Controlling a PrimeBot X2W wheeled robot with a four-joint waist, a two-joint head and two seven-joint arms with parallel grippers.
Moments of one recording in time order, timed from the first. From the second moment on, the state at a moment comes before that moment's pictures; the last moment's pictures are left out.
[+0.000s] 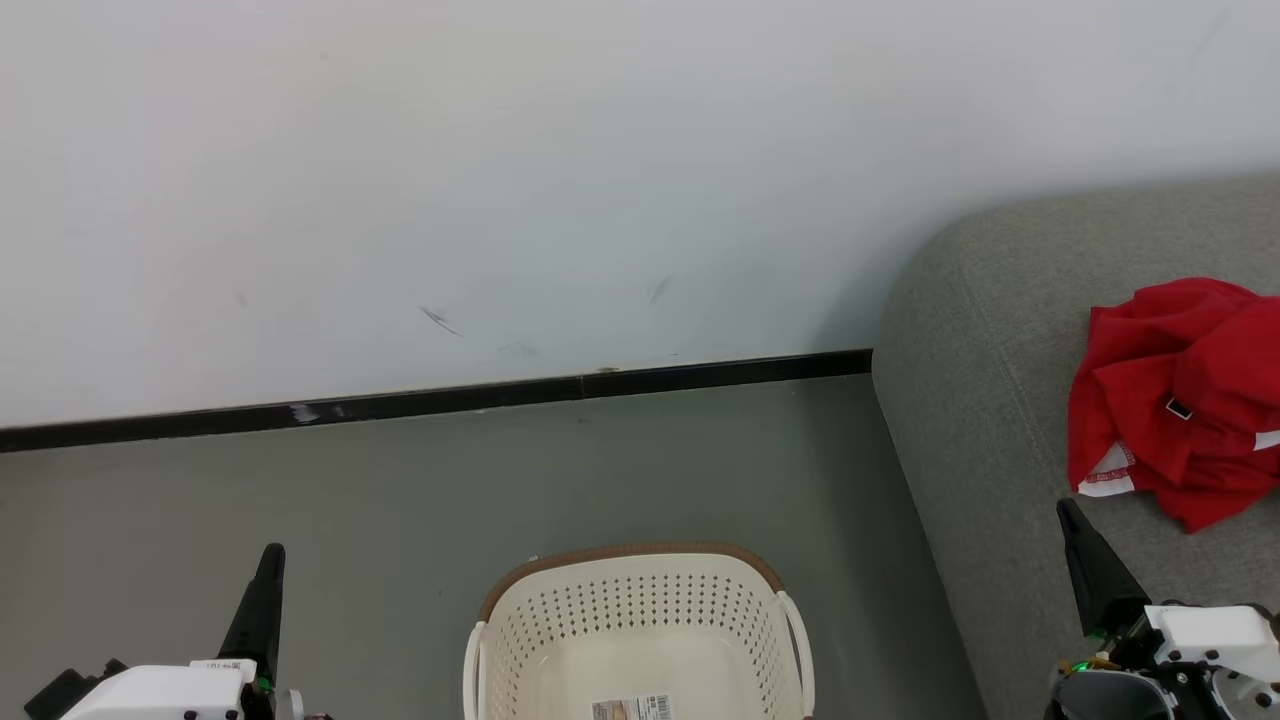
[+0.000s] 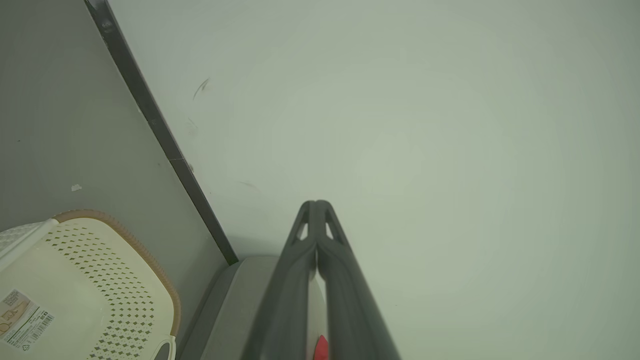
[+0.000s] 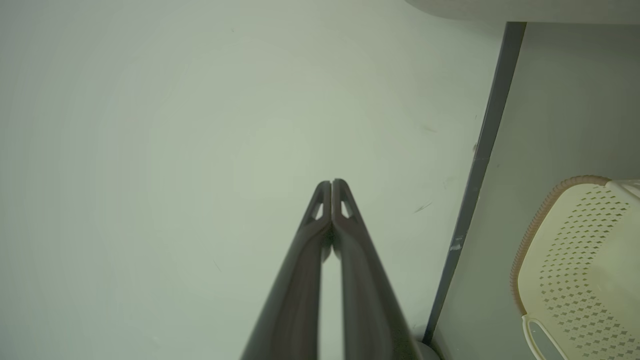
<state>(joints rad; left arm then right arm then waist) -0.07 0.03 0.09 0.28 -1.59 -0.12 0.12 -0.05 -0.11 -0.02 0.26 1.71 0.13 0.01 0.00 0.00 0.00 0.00</state>
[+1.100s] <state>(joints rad) -0.07 0.03 0.09 0.28 -1.59 -0.12 0.12 -0.05 -0.11 -0.02 0.26 1.71 0.13 0.02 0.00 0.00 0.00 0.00</state>
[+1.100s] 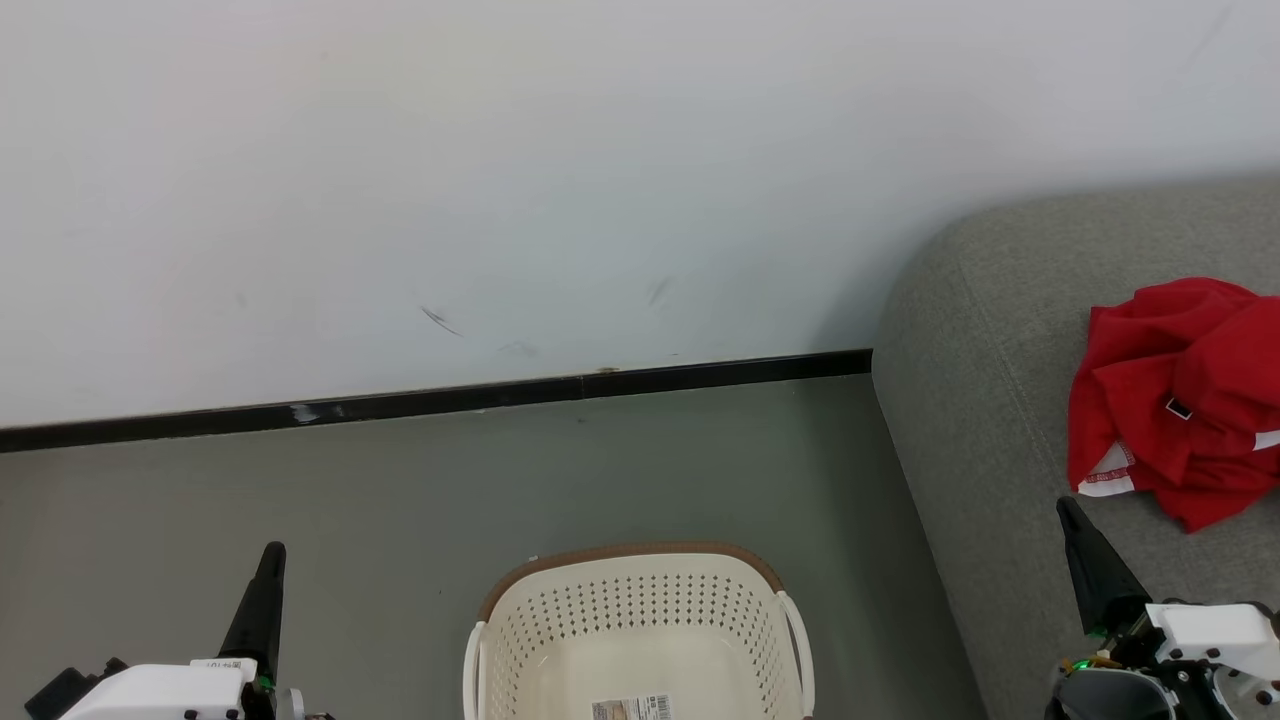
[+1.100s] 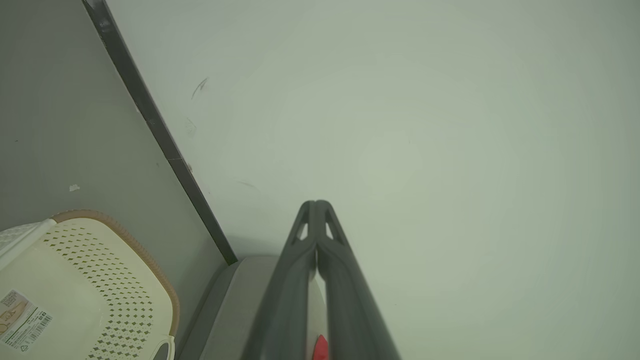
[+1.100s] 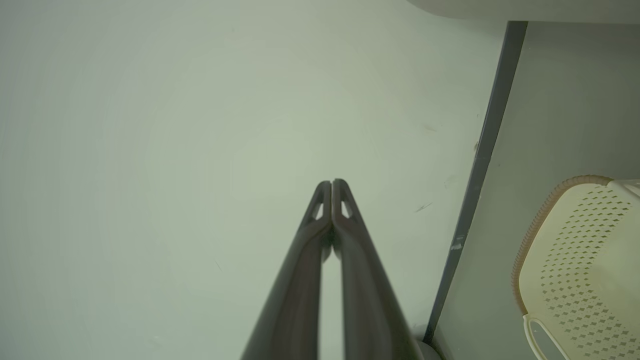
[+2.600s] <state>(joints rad) -0.07 0.03 0.09 0.28 -1.60 -0.12 0.12 -0.06 -0.11 -0.03 0.26 1.70 0.13 0.02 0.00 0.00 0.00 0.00</state>
